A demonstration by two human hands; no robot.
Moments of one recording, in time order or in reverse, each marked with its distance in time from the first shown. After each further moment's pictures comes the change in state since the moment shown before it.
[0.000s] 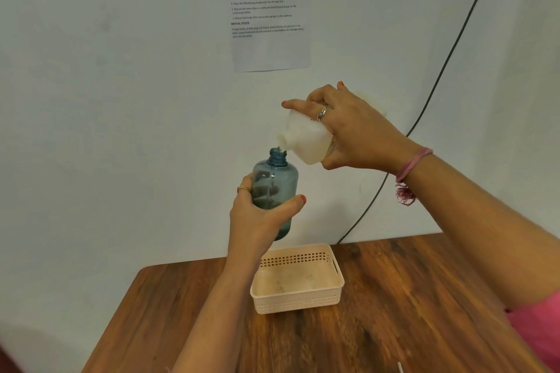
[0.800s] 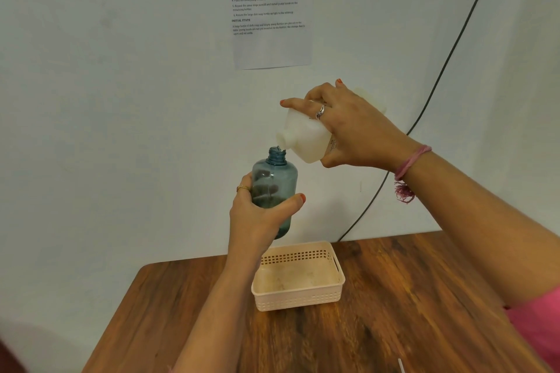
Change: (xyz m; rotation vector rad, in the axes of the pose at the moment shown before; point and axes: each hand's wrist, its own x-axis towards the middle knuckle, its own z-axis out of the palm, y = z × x) left_hand 0.000 -0.002 0.002 -0.005 0.014 -0.006; right_hand 0.002 0.000 0.001 -0.020 -0.005 -0.018
